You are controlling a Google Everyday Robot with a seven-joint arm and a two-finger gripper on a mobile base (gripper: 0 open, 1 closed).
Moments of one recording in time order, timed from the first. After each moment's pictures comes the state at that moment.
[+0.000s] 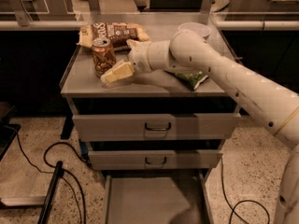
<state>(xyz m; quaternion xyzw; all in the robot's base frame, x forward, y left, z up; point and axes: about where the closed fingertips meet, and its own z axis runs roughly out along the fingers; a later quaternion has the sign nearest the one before) 0.714 0.103 0.858 -0.49 0.65 0.27 0.52</state>
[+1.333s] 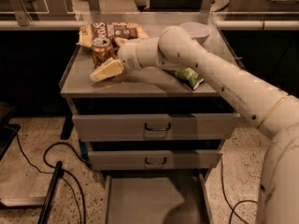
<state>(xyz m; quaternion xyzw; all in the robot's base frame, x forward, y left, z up) 0.717 0.139 0.863 -0.50 0.63 0.29 0.52</state>
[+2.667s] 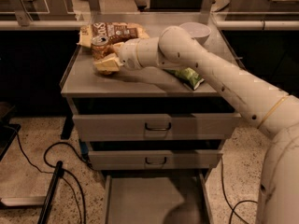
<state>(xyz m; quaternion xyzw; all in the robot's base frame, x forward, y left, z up) 0.717 0.139 0.863 -0.50 0.63 0.29 0.52</state>
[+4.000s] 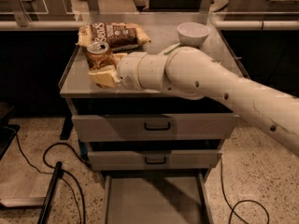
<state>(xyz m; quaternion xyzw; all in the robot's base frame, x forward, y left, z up) 0.605 0.121 0.904 -0.43 0.66 0.28 0.55</state>
